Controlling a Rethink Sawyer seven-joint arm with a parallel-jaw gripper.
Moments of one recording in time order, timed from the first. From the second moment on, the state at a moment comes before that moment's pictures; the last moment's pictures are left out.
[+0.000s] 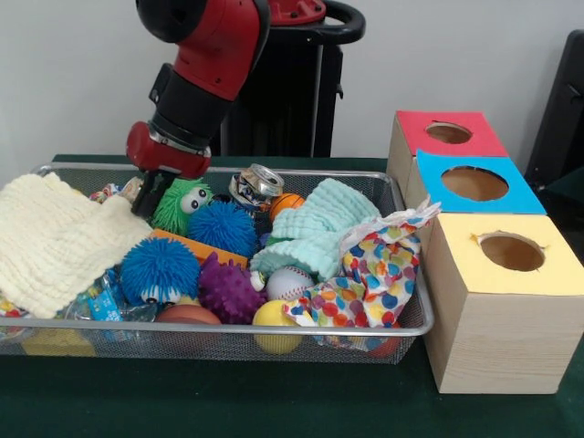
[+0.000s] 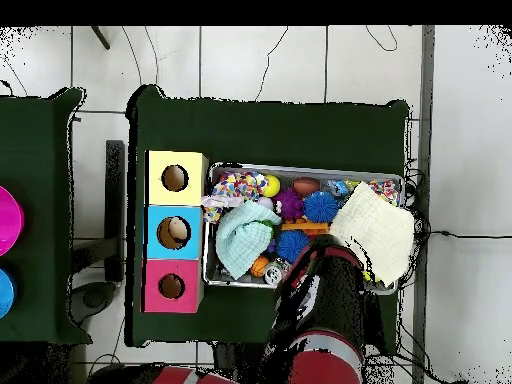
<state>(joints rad) -0.10 -0.41 -0.27 1.58 -1.20 0.21 2.14</state>
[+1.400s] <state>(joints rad) 0.01 -0.25 -0.47 1.50 -1.31 0.16 2.14</state>
